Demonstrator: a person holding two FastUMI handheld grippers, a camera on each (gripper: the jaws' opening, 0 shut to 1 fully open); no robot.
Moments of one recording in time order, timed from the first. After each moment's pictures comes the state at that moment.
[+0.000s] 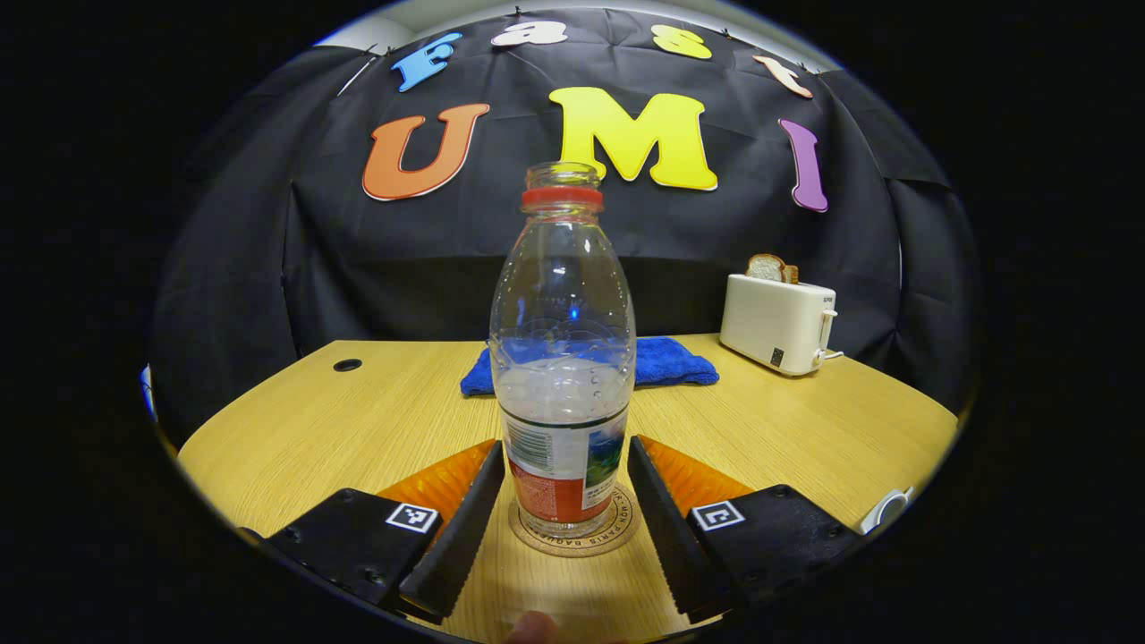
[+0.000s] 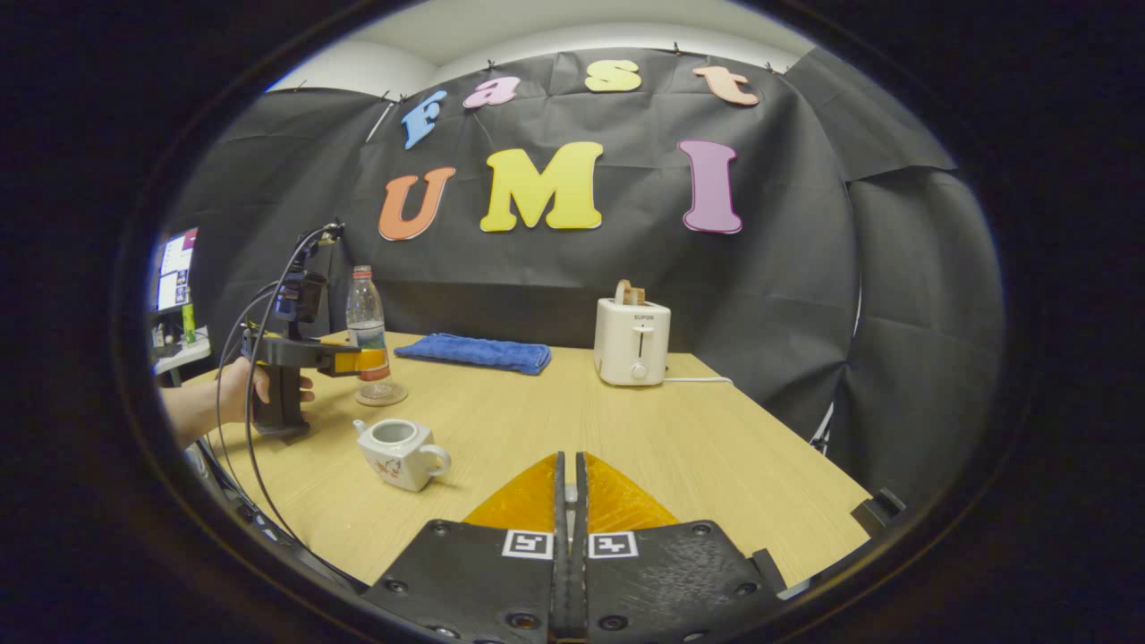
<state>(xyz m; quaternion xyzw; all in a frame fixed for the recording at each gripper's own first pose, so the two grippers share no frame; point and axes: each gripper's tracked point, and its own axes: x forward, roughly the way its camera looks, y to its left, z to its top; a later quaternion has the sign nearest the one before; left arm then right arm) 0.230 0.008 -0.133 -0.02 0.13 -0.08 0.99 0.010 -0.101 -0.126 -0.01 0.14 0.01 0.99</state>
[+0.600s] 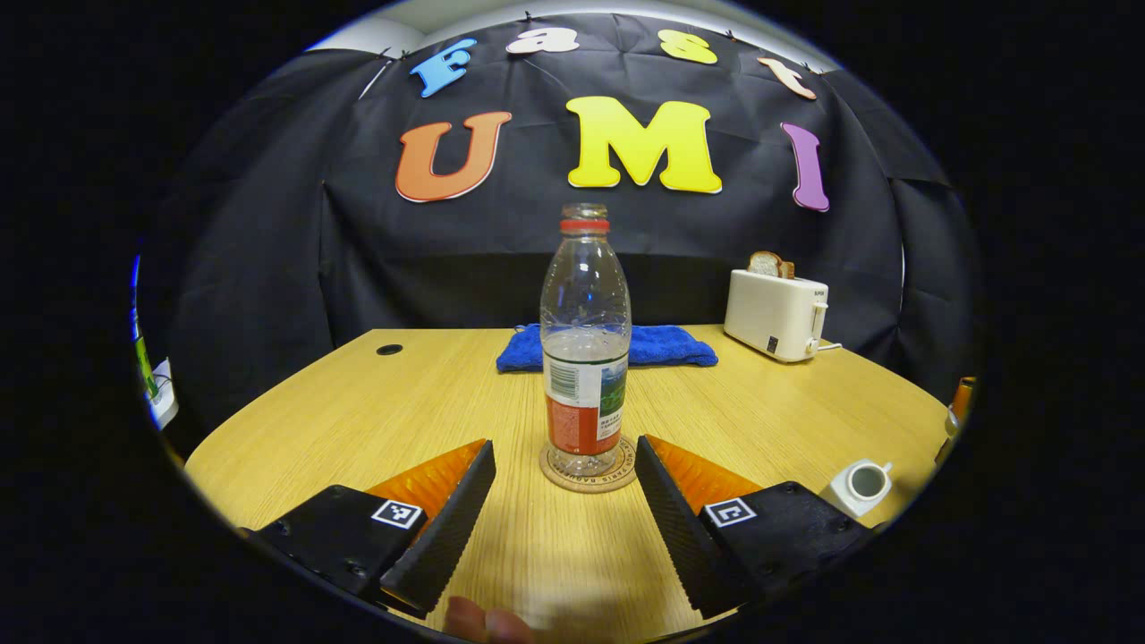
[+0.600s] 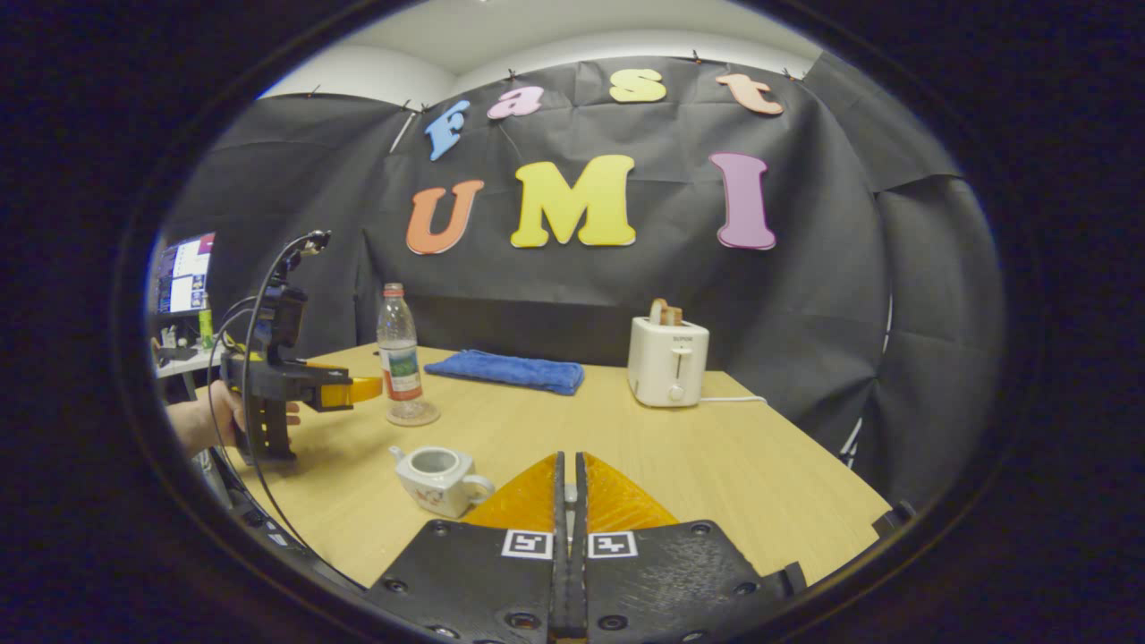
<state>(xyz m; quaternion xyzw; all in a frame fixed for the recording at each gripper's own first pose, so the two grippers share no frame) 0.144 0.031 -0.119 -0.03 0.13 -0.04 0.99 0.034 -0.046 -0.097 -0.01 0.10 0.08 0.99</state>
